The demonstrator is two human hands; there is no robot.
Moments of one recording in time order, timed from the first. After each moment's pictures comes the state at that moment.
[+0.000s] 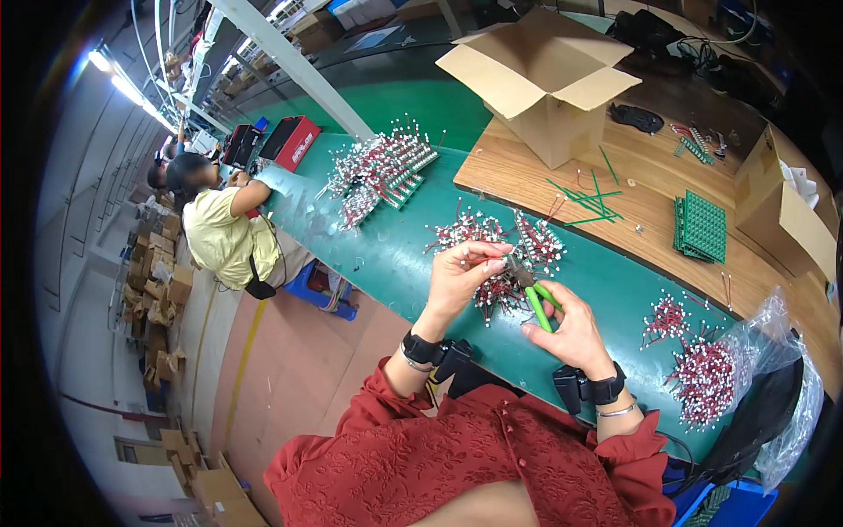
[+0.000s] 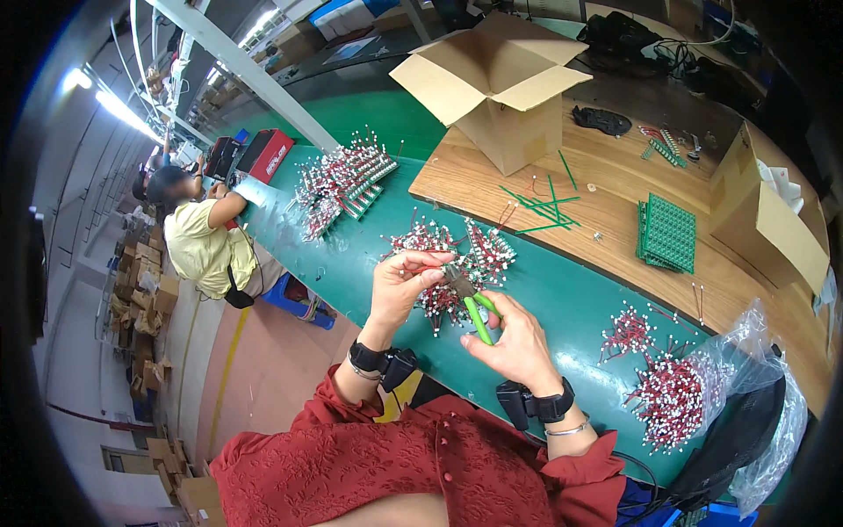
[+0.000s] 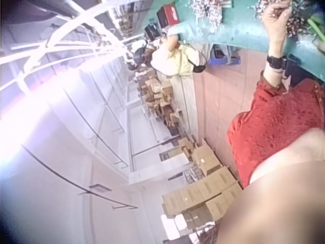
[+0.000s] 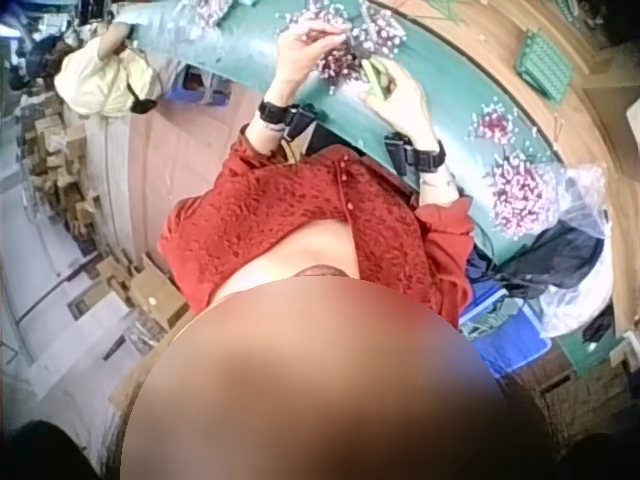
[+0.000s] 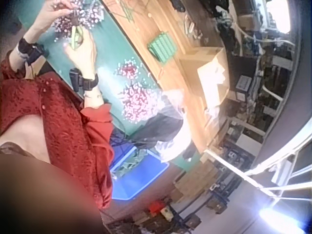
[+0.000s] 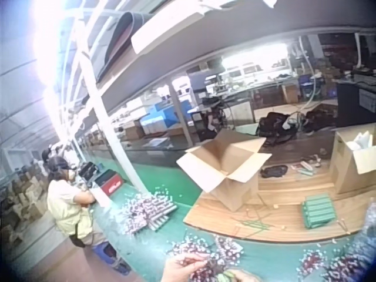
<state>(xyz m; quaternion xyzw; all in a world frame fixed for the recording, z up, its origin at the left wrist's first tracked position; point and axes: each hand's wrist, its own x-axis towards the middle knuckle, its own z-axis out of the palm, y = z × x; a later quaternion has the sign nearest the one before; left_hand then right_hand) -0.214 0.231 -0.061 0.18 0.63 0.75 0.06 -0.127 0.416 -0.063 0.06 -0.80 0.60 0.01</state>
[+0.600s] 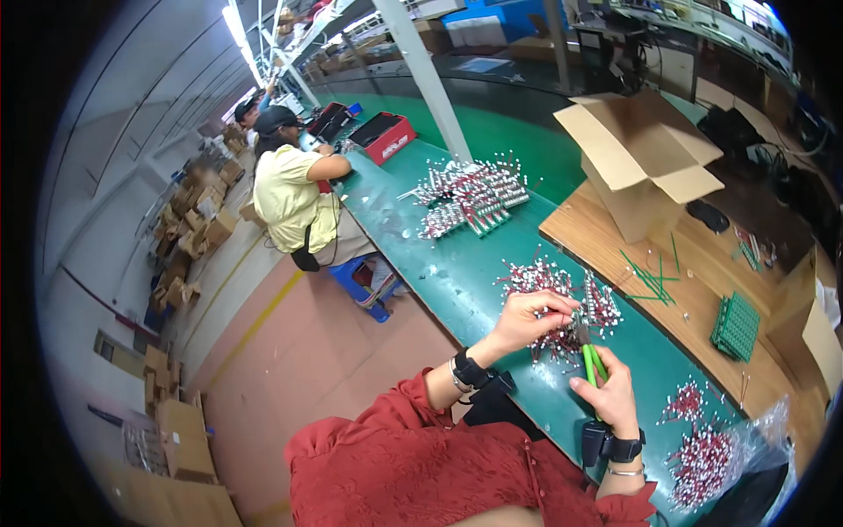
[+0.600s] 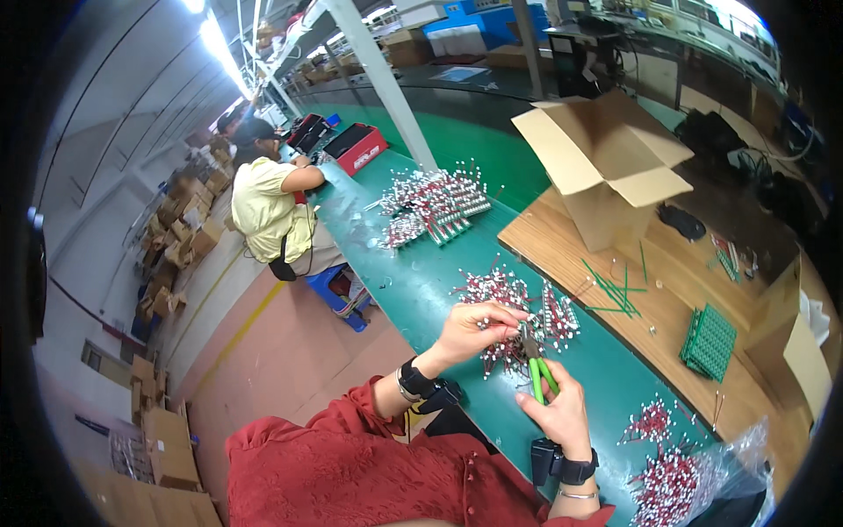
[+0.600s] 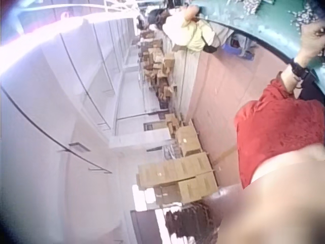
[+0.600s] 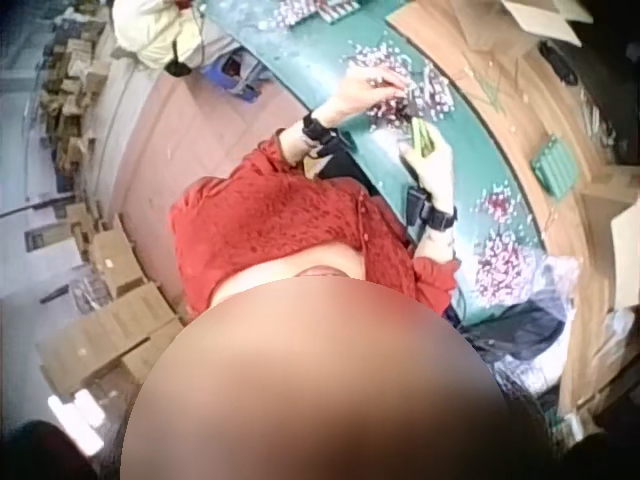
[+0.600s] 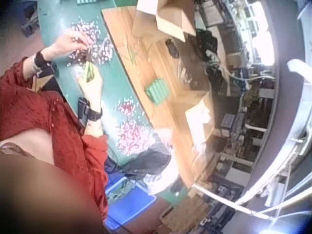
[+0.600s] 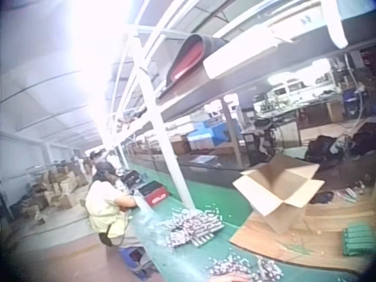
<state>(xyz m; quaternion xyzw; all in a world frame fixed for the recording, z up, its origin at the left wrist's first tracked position) -0.210 0.226 -0.054 0.29 0.72 0.62 -0.04 -0.124 0.418 -0.054 0.07 -0.70 0.71 -0.07</state>
